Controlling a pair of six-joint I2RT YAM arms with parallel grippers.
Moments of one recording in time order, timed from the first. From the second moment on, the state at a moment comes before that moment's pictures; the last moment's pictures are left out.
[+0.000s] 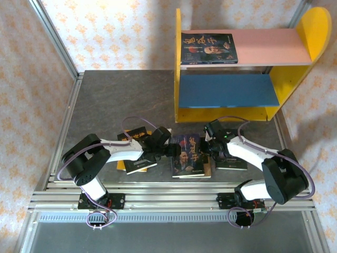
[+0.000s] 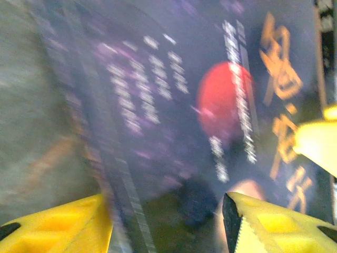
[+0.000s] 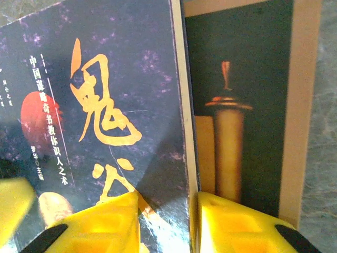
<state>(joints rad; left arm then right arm) -0.81 1.66 0.76 0.01 0.19 -0.81 0.48 1.35 0.64 -0.43 -0.27 0.63</state>
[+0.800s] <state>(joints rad) -0.82 1.57 0.70 0.10 0.19 -0.89 0.48 1.36 0.64 -0.42 -0.28 0.65</state>
